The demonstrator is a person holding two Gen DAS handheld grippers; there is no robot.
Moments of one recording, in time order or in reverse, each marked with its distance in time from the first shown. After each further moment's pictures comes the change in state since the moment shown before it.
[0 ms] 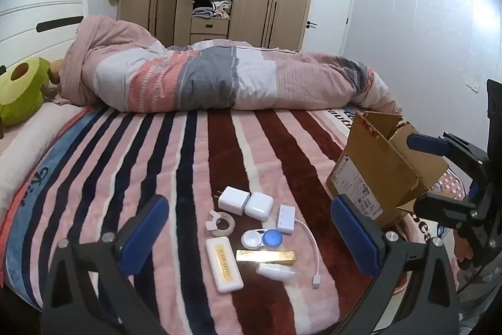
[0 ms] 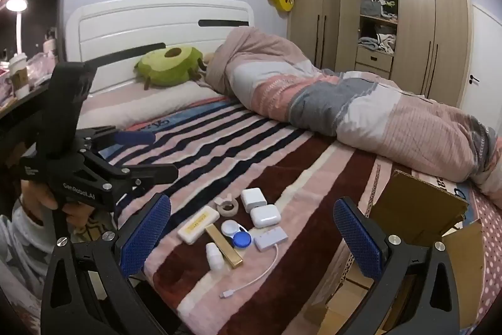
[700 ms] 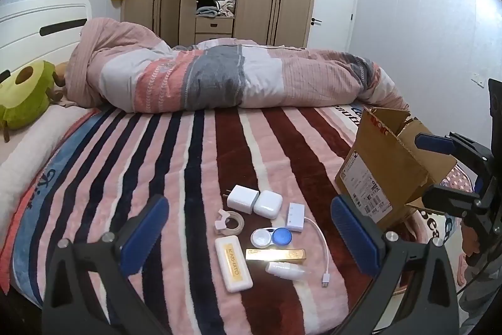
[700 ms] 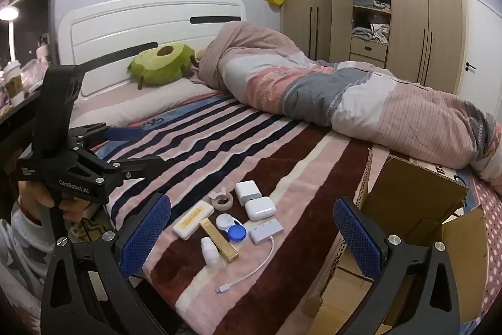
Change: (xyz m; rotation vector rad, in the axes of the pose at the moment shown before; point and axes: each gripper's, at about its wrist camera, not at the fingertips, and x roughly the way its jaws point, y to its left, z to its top) left arm 0.000 0.004 0.002 0.028 0.006 0.045; right arm 0.002 -0.010 -0.003 0.035 0.017 -0.020
